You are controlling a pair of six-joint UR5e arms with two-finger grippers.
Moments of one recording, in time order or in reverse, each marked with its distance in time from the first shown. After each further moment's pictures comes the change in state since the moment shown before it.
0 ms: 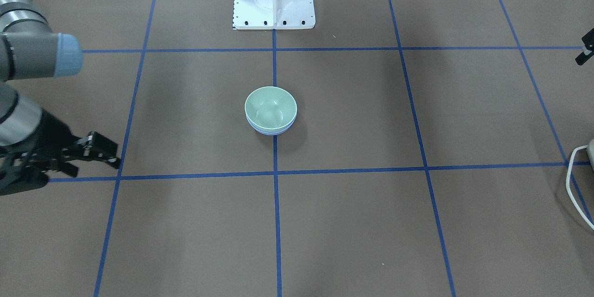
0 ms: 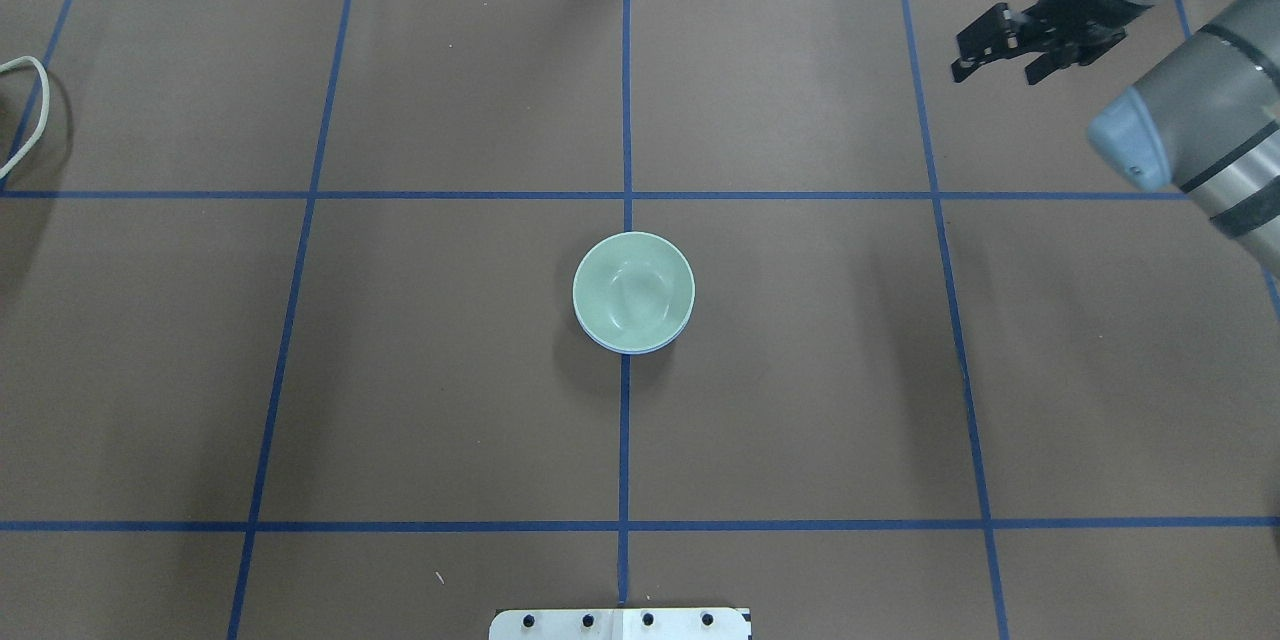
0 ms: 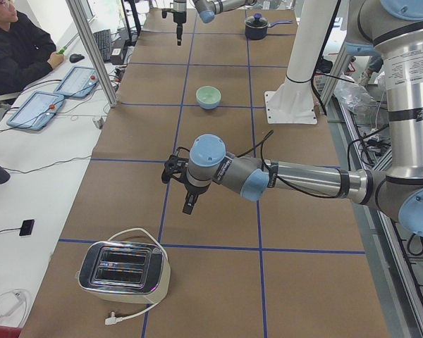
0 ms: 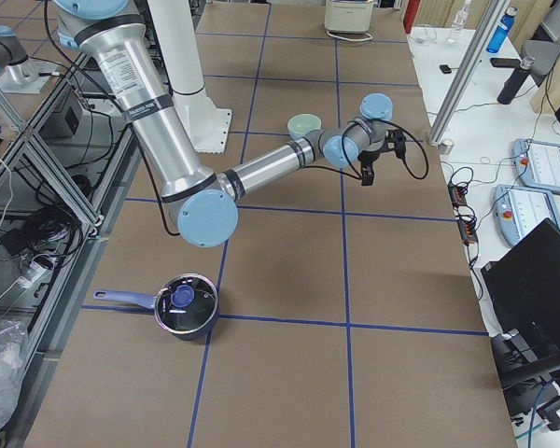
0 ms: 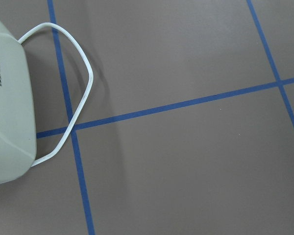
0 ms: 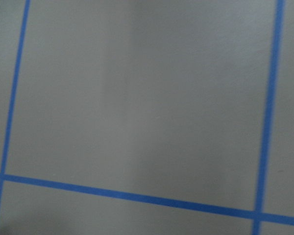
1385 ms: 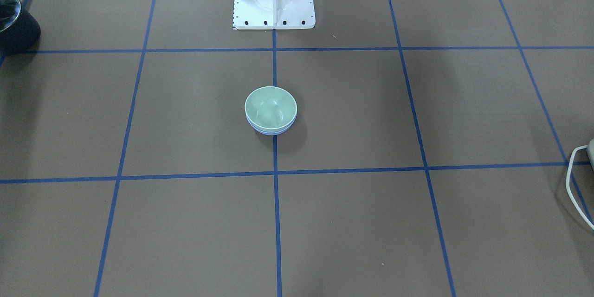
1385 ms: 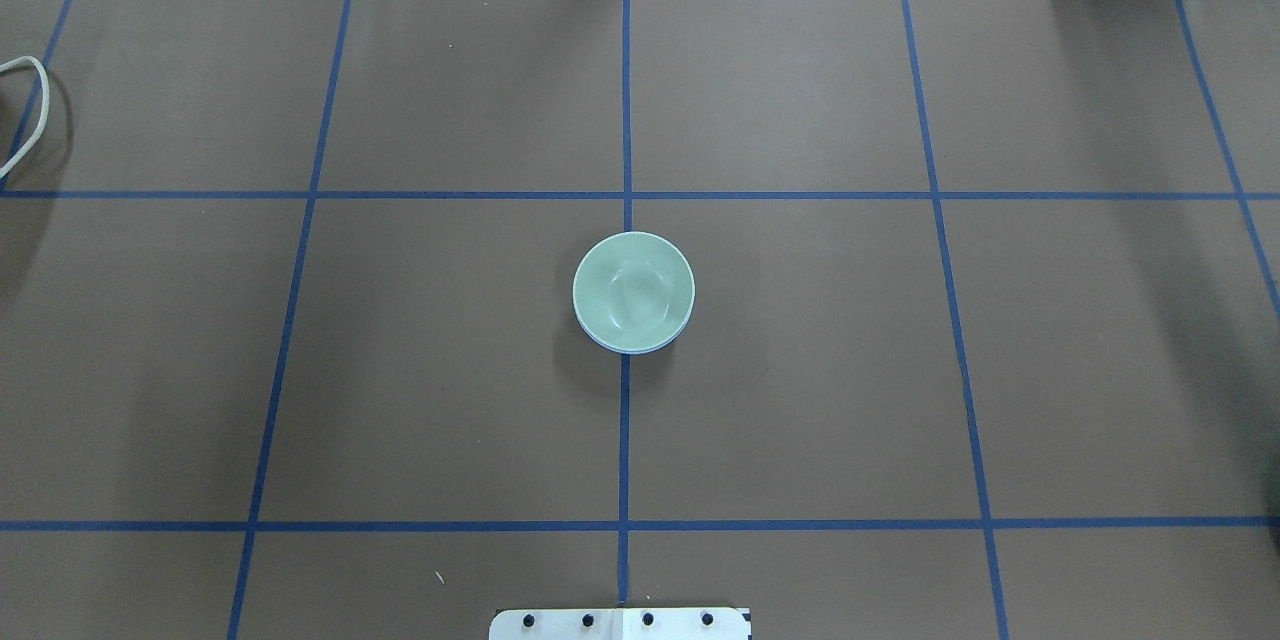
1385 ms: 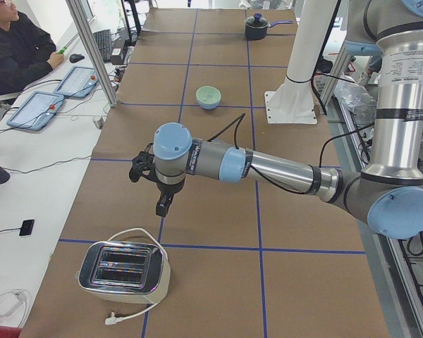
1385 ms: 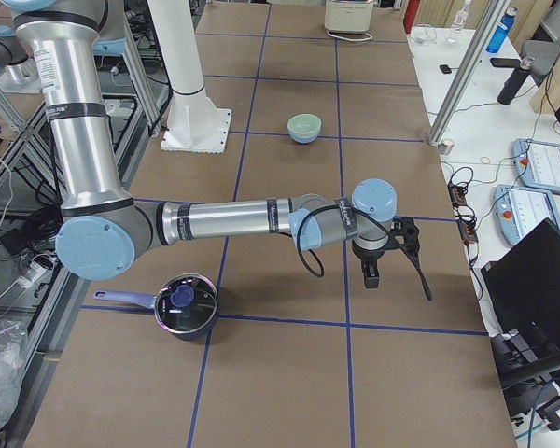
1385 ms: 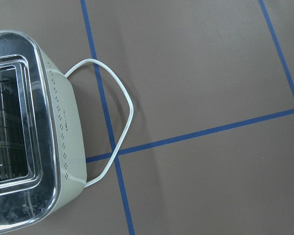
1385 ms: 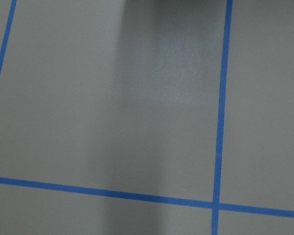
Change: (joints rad) left arm -0.126 -0.193 0.040 0.372 -0.002 0.243; right arm 0.340 -0.273 0.081 -0.148 0.049 -0.412
